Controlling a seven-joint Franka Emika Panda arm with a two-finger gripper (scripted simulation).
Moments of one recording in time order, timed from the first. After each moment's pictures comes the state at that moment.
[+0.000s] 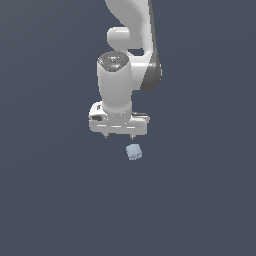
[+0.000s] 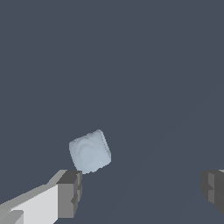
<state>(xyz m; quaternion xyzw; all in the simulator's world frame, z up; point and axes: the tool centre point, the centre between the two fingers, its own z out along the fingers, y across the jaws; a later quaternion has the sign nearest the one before) 0.014 -0.033 0.188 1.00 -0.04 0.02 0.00</state>
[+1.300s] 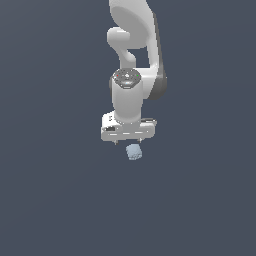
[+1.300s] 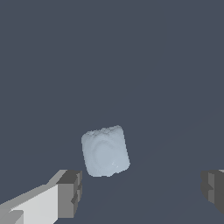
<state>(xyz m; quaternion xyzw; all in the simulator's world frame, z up) 0.011 0.000 0.148 1.00 0.05 0.01 0.00</state>
